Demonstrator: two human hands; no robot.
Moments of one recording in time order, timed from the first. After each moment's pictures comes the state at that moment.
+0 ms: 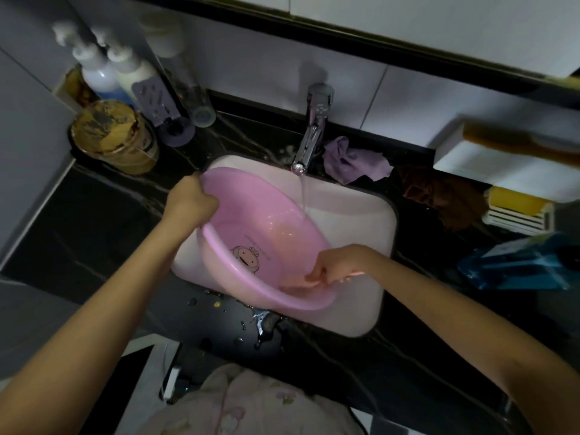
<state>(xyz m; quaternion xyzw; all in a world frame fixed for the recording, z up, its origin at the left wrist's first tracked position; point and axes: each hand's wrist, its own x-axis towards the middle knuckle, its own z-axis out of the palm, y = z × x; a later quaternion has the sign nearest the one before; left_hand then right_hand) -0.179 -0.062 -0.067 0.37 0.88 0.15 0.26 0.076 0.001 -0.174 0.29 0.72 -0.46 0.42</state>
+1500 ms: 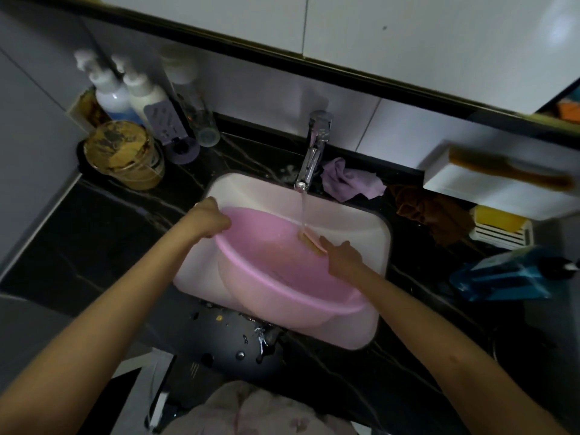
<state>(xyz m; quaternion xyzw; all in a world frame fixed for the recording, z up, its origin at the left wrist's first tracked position) -0.189 -0.053 -0.074 0.32 0.84 0.10 0.42 0.080 0.015 -0.208 0.53 0.75 -0.27 0.30</state>
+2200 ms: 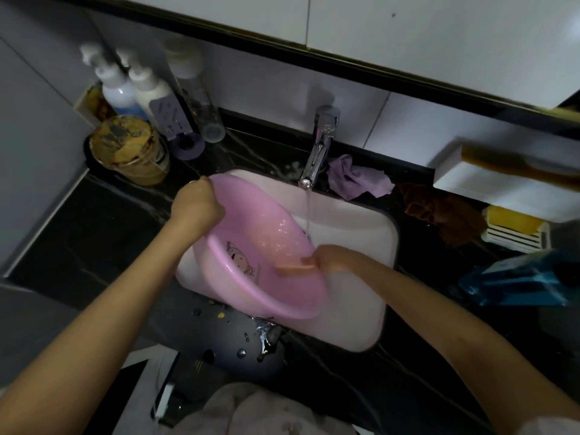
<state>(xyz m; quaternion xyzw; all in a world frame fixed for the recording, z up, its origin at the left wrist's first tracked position) -0.180 -0.051 -0.049 0.43 0.88 0.01 0.20 0.052 0.021 -0.206 0.47 0.68 -0.48 0.29</state>
